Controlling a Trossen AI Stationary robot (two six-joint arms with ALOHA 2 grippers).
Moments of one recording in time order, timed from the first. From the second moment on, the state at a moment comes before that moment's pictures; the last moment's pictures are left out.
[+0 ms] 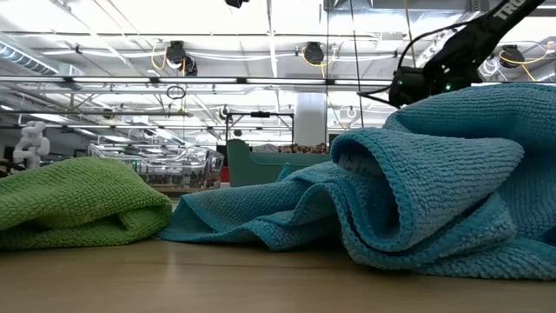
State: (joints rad) left arm -0.53 1.72 1.09 0.35 -0.53 0.02; right arm -0.68 1.32 0.68 -0.57 0.34 0.23
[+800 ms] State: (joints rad) left arm -0.60 1.72 1.09 0.50 -0.35 0.01; right arm -0.22 0.72 0.81 -0.94 0.39 0.51
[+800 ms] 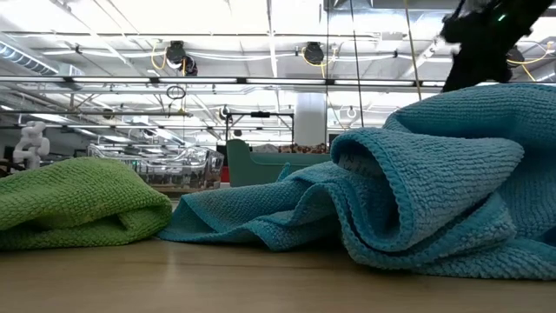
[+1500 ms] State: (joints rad) left arm -0.58 2.02 1.23 0.42 -0.42 -0.05; right arm 0.31 0.82 0.81 -0.70 0.45 0.57
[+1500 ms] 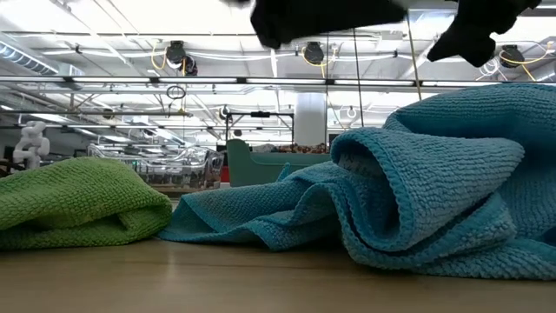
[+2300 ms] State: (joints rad) left arm -0.42 2.19 1.33 0.08 -0.25 -0.41; right arm 0.66 1.08 0.80 -0.50 0.45 0.68
